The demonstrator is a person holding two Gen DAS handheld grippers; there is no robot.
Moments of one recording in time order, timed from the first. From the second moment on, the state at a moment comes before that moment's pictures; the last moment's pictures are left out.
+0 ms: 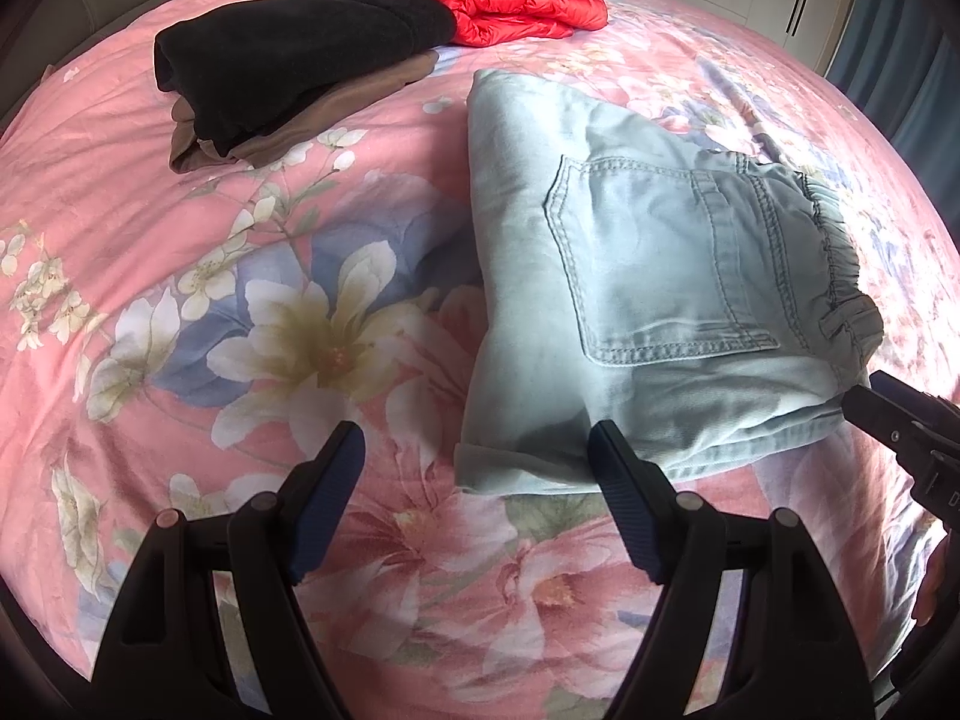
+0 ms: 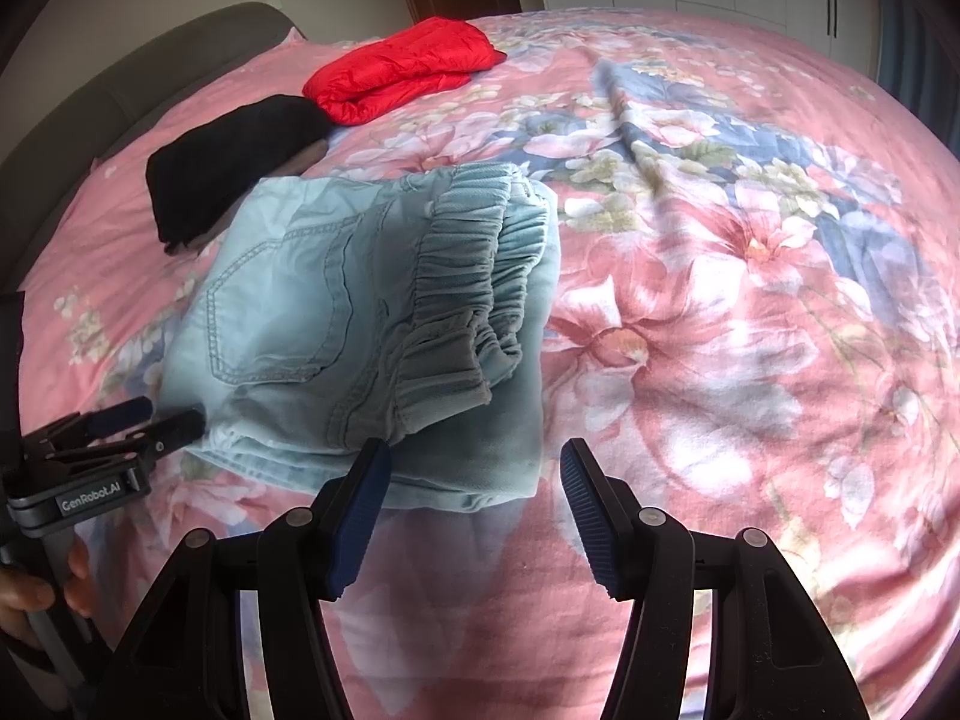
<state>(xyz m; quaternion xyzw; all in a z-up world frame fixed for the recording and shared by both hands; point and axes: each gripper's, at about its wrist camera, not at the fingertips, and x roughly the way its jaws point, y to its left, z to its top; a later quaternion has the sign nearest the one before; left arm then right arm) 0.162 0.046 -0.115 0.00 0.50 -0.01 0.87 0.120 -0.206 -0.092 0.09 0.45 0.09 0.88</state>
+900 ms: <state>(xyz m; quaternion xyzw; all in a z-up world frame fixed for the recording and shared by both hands) 0.101 0.024 -0.086 0.01 0.48 -0.03 0.87 0.072 -0.209 -0.060 0.09 0.42 0.08 0.90</state>
